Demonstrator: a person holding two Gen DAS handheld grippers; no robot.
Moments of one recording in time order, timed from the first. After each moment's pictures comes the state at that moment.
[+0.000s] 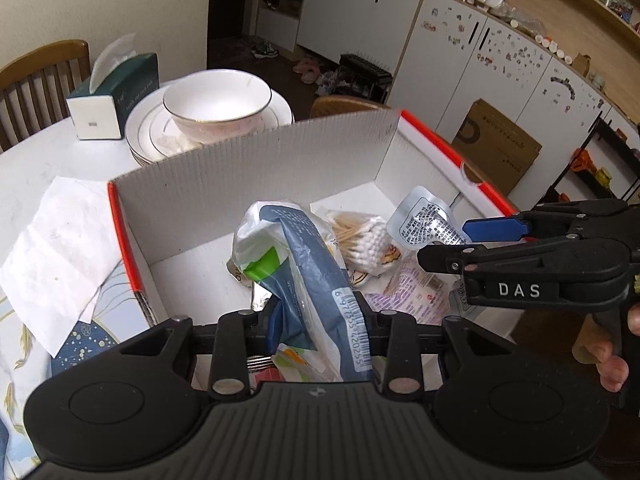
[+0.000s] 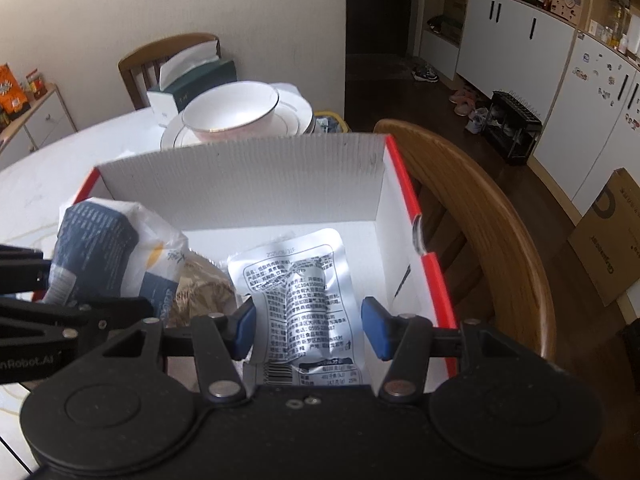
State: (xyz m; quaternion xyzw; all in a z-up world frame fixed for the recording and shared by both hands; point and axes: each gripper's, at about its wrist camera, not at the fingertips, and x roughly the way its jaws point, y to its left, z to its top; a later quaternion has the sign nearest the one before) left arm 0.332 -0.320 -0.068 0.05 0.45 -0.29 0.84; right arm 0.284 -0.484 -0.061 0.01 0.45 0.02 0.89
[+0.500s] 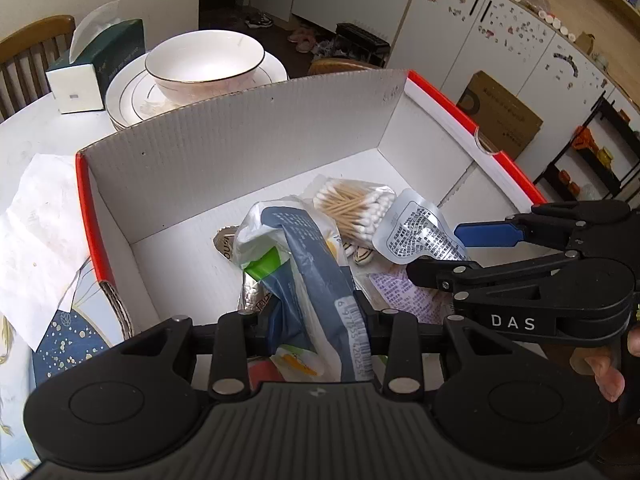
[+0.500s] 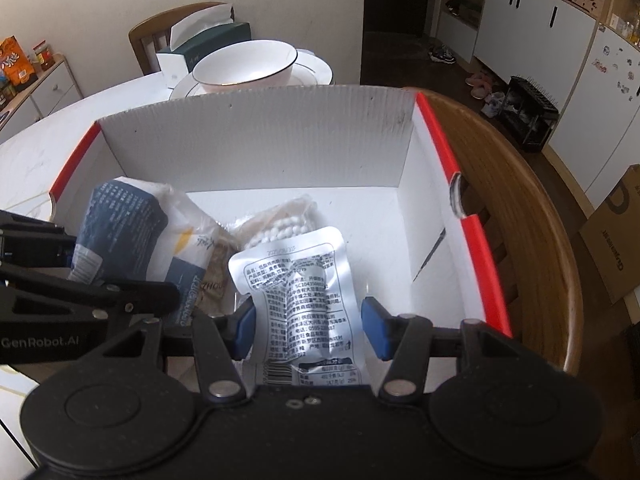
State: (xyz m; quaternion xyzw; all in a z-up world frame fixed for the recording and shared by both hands) left arm 0.344 -0.331 -0.091 0.07 0.49 -0.30 0.82; right arm 0.287 -0.478 -0.085 0.01 0.48 0.04 0.87
